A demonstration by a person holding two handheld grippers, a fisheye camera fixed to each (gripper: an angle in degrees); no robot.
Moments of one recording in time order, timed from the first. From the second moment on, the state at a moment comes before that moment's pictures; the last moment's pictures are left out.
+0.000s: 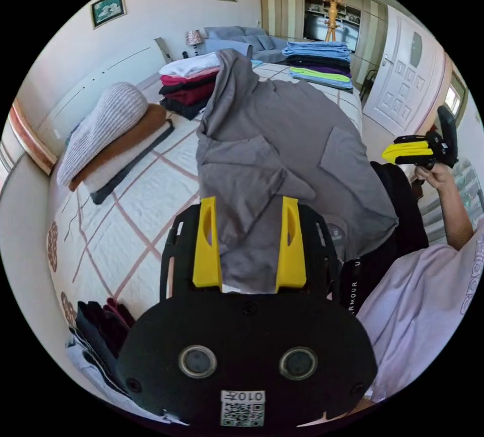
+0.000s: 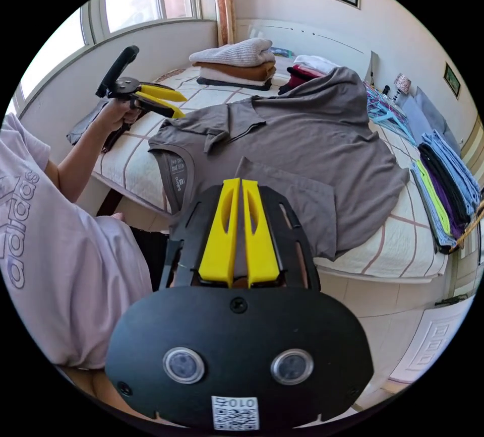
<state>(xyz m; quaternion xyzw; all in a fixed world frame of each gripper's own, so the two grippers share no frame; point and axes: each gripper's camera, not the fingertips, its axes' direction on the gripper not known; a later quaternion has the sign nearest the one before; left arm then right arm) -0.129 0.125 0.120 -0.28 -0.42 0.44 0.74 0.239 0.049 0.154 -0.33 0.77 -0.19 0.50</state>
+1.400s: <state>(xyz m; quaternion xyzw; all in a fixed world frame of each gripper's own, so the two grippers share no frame) -0.213 0.095 0.039 -0.27 -0.39 0.40 0.78 0.348 -0.101 0.292 -0.33 0.78 -0.16 0.51</state>
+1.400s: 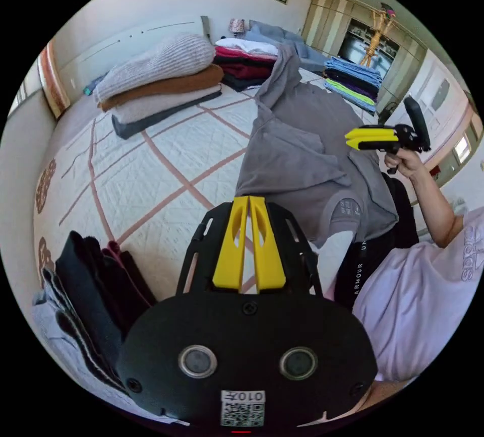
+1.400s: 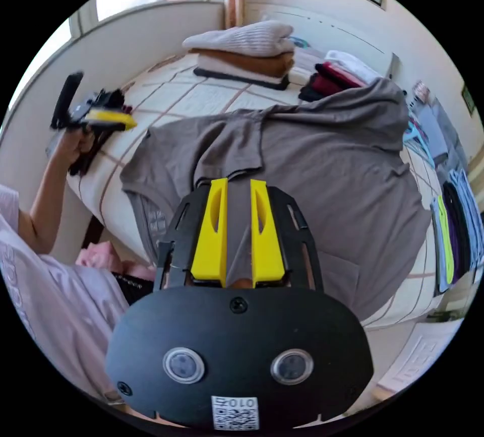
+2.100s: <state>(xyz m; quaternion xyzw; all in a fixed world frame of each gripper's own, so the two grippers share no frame) -0.286 0.088 0.104 -0.36 -0.36 0.42 0.75 0.451 -0.163 0.282 -0.36 0.84 -0.09 0.40</state>
